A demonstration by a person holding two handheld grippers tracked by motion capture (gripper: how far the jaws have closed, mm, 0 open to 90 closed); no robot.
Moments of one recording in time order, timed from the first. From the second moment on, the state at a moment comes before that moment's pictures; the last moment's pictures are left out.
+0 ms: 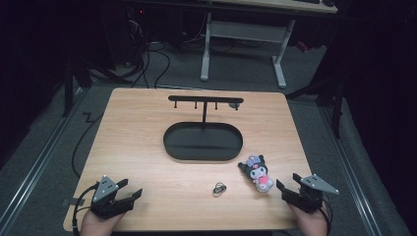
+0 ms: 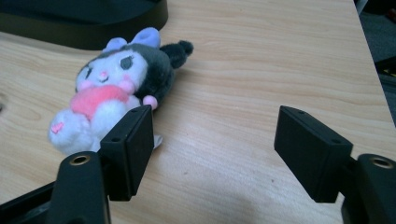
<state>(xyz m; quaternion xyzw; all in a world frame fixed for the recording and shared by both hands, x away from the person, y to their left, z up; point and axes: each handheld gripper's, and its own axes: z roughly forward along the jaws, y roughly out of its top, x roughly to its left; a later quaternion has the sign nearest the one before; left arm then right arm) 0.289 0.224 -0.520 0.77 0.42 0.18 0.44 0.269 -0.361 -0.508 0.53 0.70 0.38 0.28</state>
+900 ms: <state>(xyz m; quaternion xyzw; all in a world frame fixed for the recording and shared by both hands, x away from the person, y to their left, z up) 0.288 0.215 -0.522 0.78 0.41 0.17 0.44 0.266 -0.342 -0.505 0.50 0.78 0.31 0.21</state>
